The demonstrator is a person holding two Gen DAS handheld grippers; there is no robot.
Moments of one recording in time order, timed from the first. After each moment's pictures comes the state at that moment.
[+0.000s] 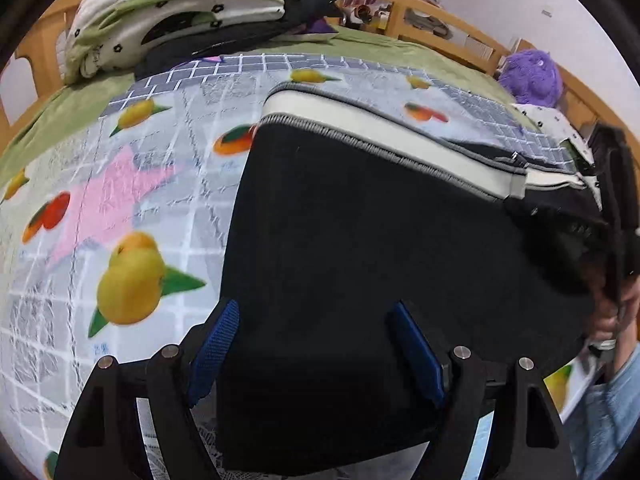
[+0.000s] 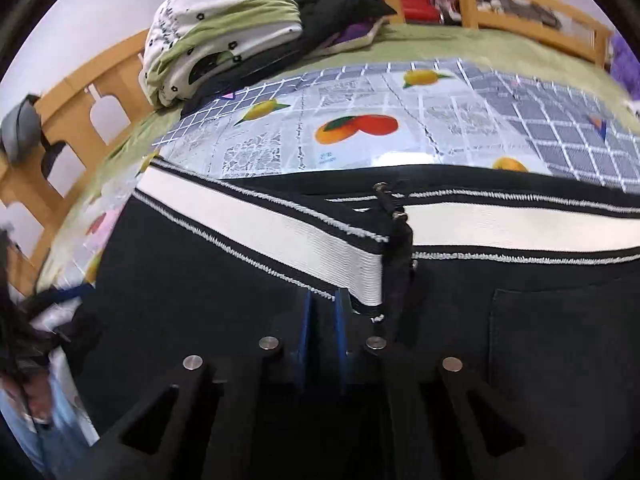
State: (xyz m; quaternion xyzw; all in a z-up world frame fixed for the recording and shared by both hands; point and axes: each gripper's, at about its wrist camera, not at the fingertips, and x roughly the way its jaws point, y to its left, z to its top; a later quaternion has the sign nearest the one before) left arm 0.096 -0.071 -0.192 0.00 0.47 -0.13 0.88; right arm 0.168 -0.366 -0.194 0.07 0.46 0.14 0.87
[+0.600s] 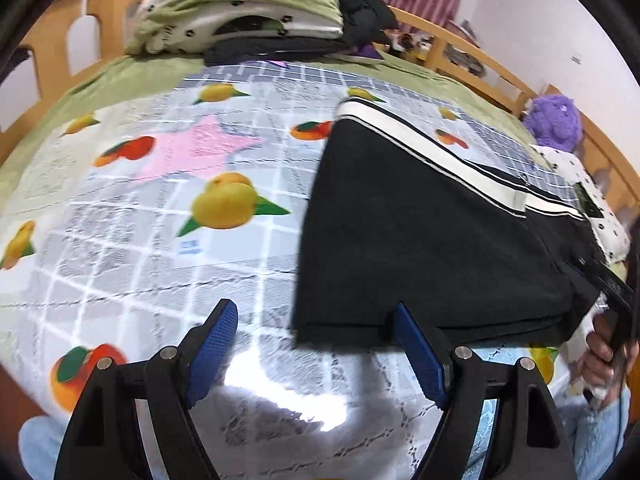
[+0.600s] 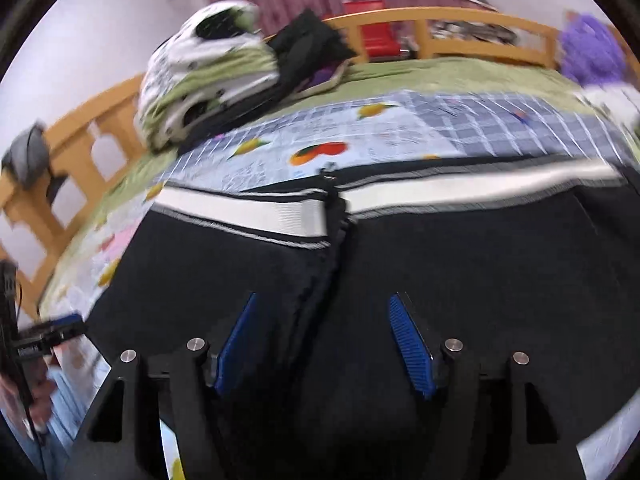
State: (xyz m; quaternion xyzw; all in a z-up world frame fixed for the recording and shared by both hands) left arm 0.028 -0.014 -0.171 -0.07 0.45 -0.07 0.89; right arm 0.056 -0.410 -0.174 0.12 0.38 0.08 0.91
